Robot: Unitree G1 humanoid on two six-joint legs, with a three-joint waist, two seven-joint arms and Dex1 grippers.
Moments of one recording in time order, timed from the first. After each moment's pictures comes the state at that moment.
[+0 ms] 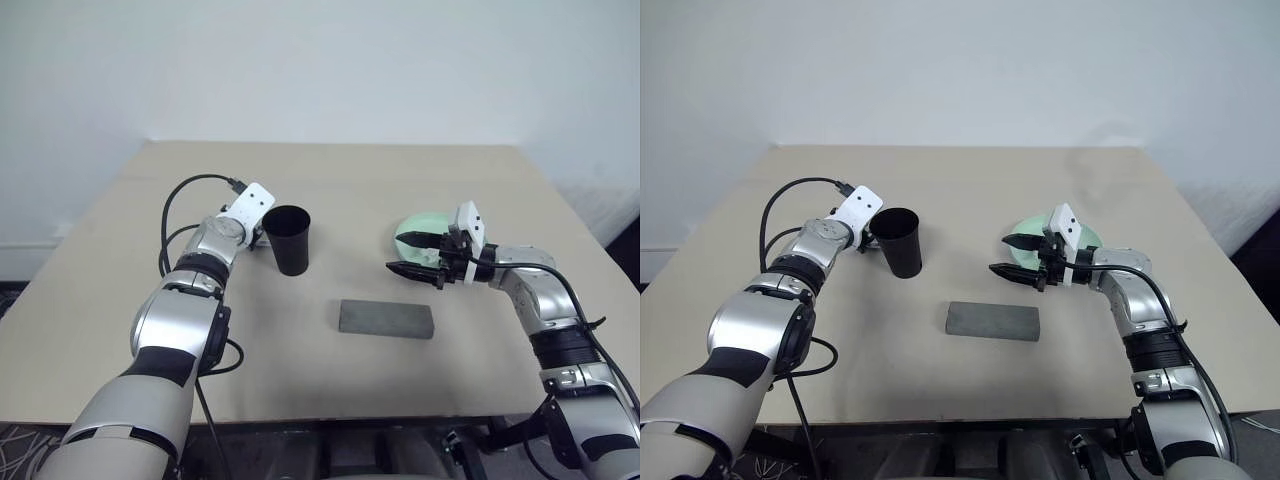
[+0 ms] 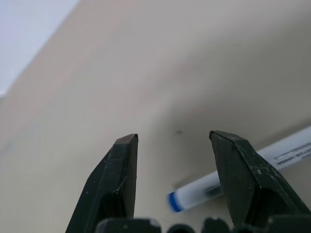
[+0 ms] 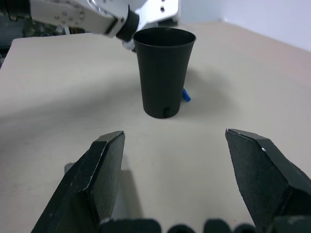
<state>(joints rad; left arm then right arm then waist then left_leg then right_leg) -1.13 0.38 -0.15 1.36 0.34 0.14 -0.27 -0.56 -0.48 0.07 0.27 0.34 0.26 1.15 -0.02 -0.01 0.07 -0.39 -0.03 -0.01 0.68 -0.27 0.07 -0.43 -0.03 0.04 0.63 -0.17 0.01</state>
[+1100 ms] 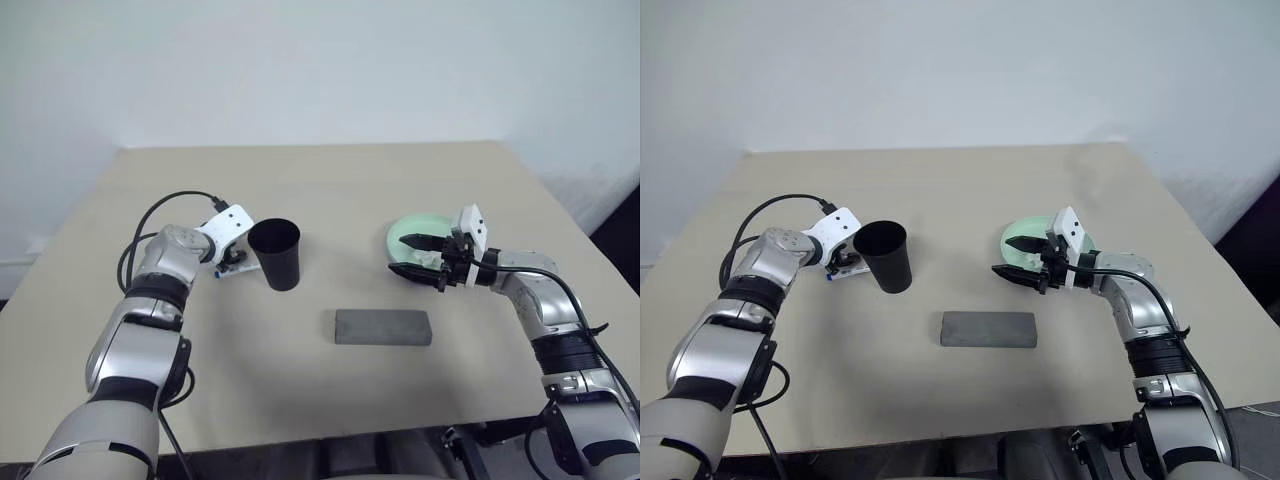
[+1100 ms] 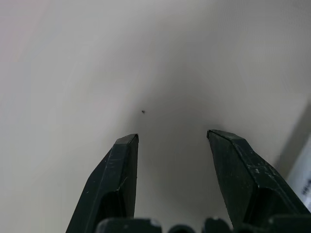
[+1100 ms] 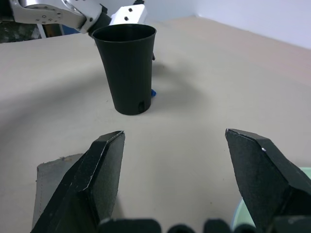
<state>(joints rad) -0.90 0.59 -0.21 1.00 0.32 0.20 -0.72 -0.54 -0.47 0.06 0.26 0.34 0.27 1.13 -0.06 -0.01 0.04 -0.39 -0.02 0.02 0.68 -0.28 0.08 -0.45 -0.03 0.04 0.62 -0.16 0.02</state>
